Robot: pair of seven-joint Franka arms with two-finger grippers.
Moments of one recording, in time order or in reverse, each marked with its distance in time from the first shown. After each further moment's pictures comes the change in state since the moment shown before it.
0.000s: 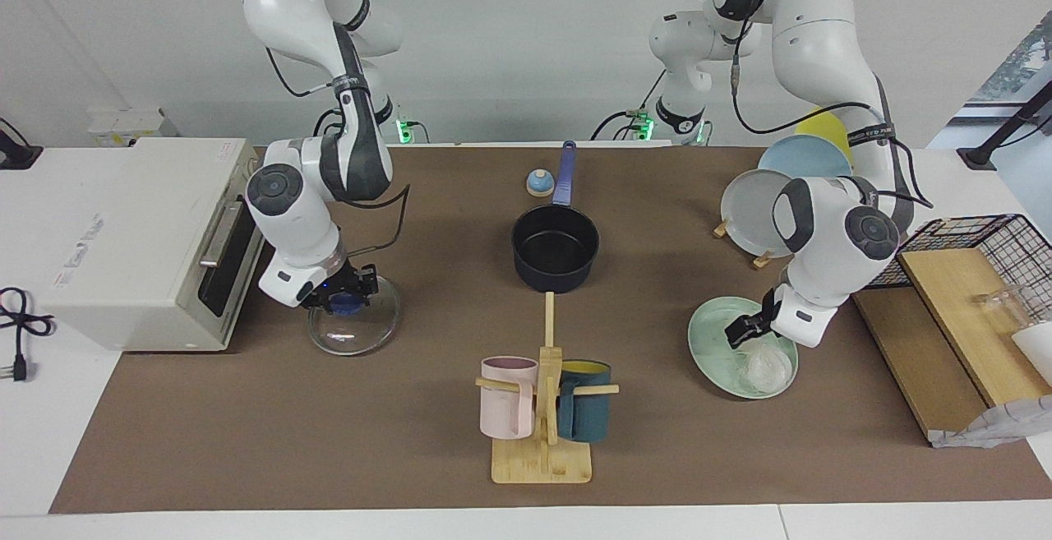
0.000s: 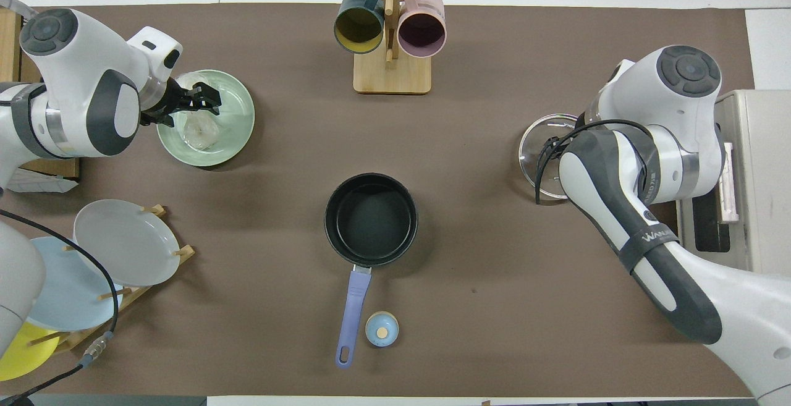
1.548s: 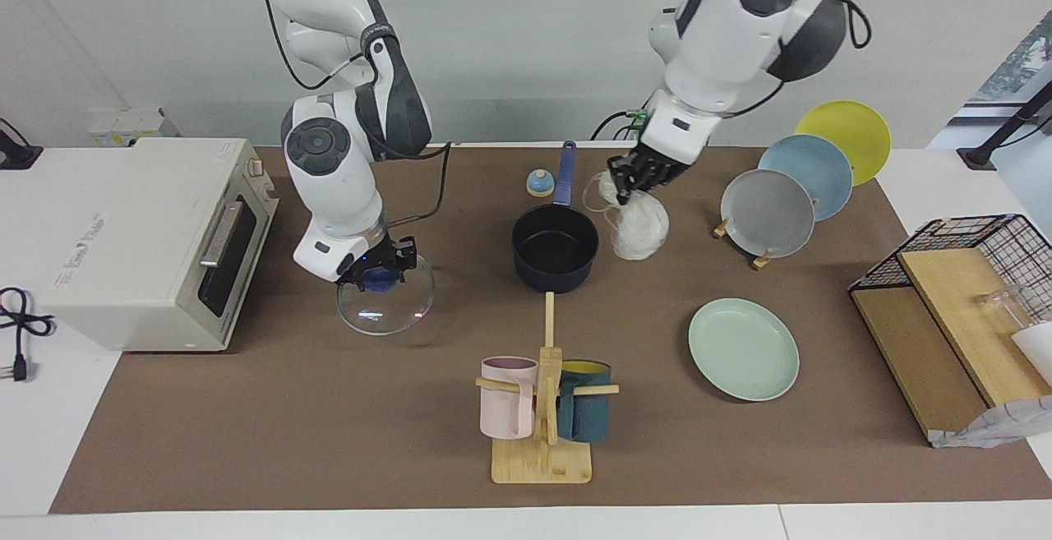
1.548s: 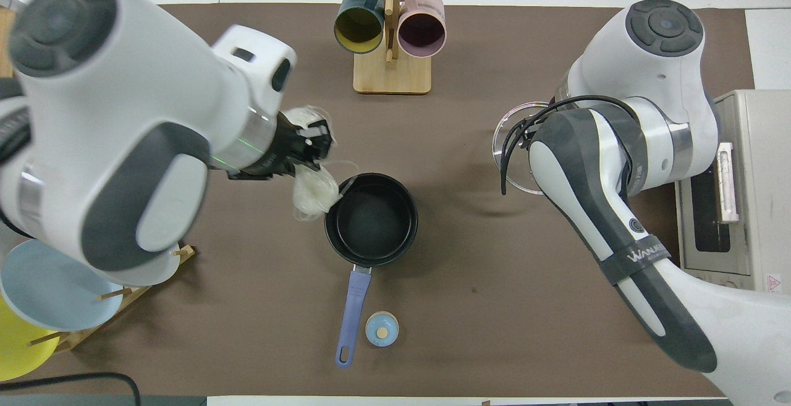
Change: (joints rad) left arm -0.381 -0.378 -0.058 0.076 -0.165 -0.436 -0.475; right arm 0.095 -0.002 0.001 0.188 0.000 -0.218 0.122
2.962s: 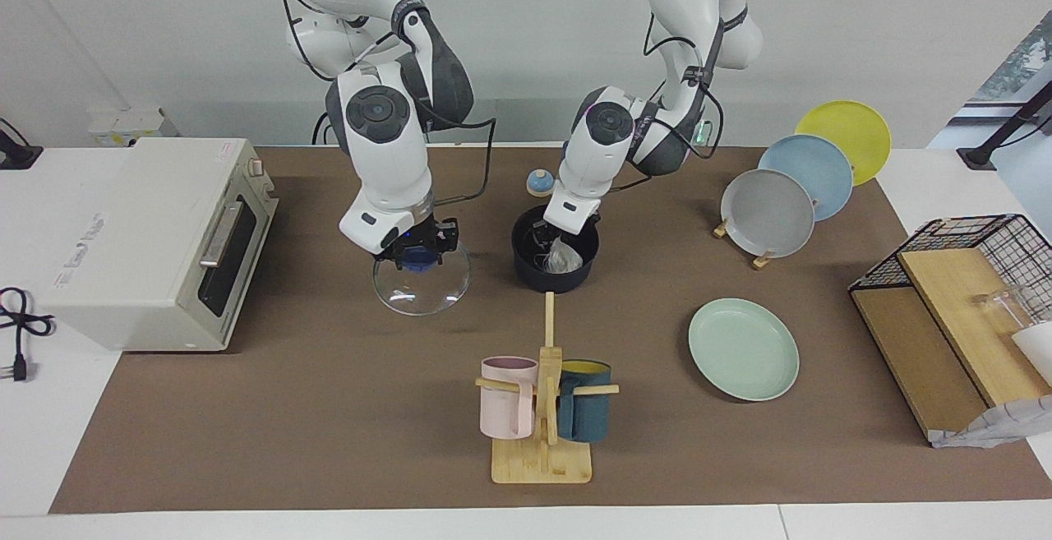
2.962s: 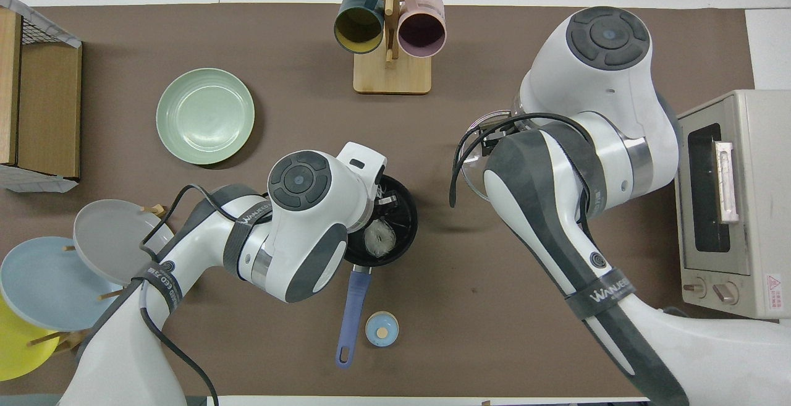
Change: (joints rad) left arm -0.153 0.086 0.024 -0.437 -0.021 0.552 -0.058; right arm 0.099 -0.018 0.006 0.033 0.000 -0.053 0.199
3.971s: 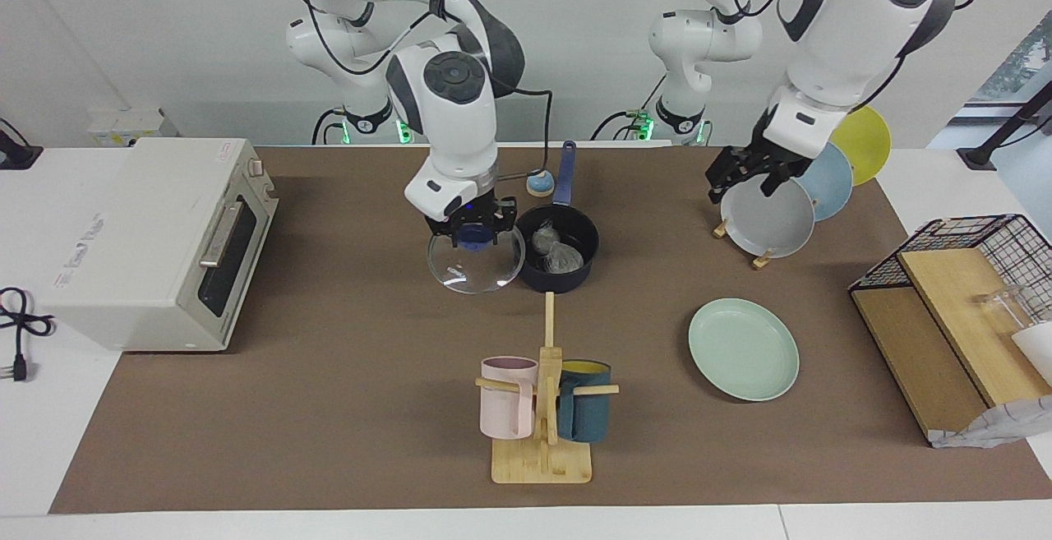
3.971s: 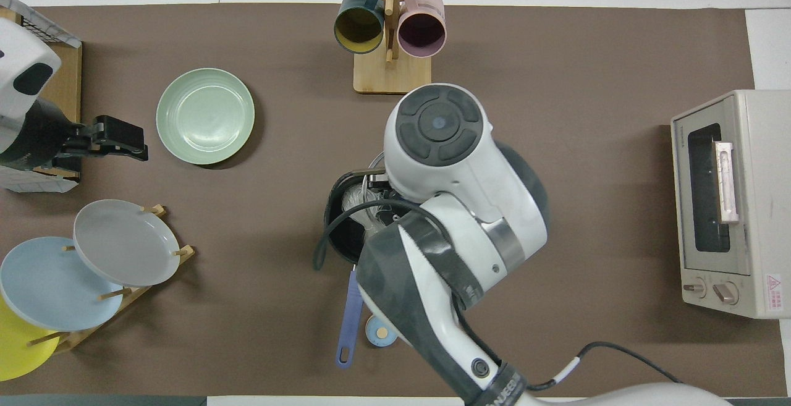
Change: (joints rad) left arm 0.501 -0.233 0.039 0.347 0.141 -0.662 0.608; right arm 0.221 -0.001 0.085 0.037 0.001 0.045 0.443
